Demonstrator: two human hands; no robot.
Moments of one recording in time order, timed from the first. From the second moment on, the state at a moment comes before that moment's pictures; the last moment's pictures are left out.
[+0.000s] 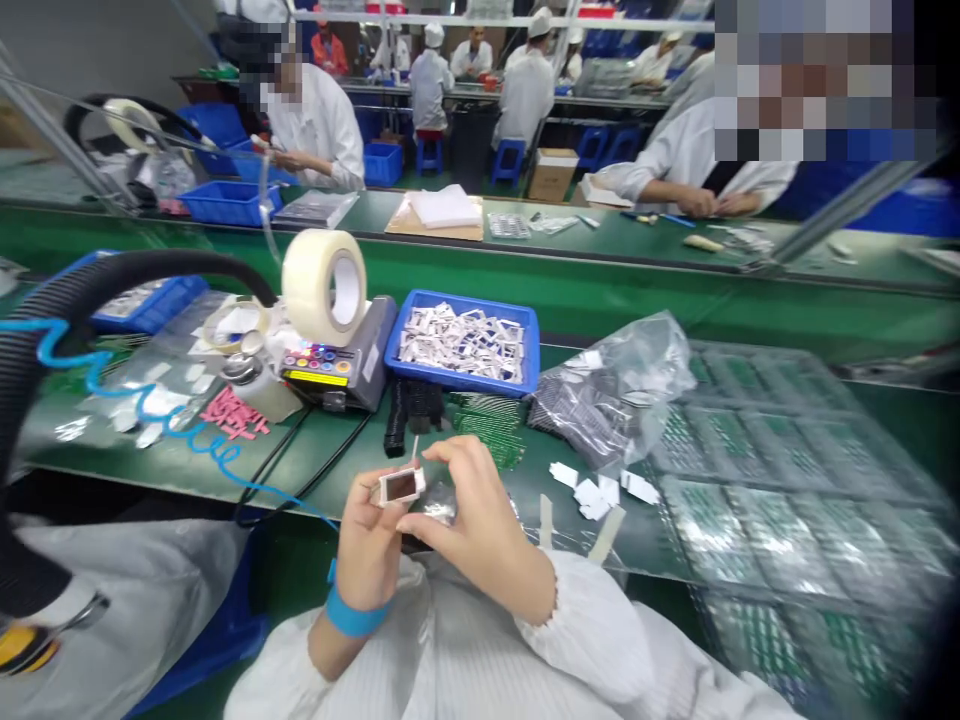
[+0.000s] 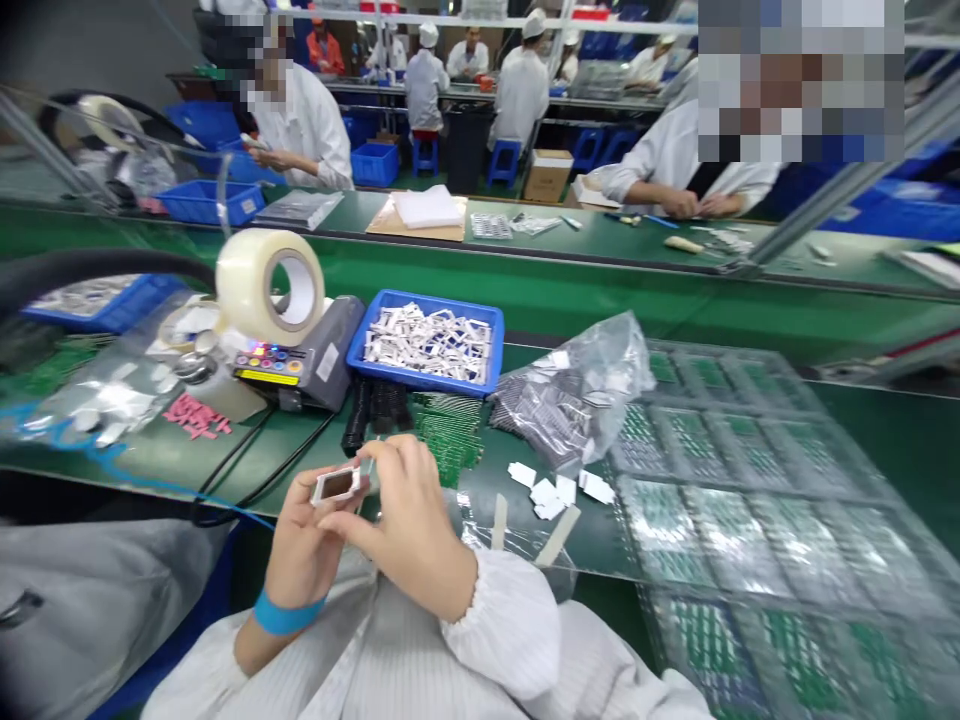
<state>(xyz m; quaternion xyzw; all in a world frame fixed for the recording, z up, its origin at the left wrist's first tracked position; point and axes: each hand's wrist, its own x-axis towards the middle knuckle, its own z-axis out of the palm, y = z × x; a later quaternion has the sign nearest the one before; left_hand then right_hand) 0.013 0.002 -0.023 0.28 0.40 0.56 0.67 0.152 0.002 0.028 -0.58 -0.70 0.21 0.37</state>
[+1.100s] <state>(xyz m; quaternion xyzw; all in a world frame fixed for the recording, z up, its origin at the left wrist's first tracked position) -0.005 -0.009 -0.001 0.29 0.22 0.39 0.84 0.150 -0.004 0.011 -0.52 -0.61 0.35 0.48</state>
